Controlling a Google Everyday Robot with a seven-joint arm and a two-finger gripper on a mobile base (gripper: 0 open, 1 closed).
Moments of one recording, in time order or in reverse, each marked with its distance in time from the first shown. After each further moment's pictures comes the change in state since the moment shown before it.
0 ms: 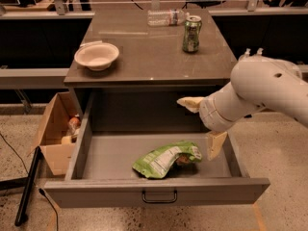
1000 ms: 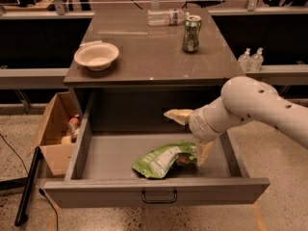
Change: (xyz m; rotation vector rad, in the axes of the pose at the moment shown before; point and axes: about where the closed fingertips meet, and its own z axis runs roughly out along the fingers) arm -0.010 0.006 0.065 0.030 -0.144 -0.180
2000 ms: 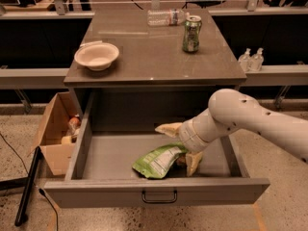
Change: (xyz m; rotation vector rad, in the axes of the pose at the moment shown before) arm -0.021 0.017 0.049 -0.052 -0.105 0.017
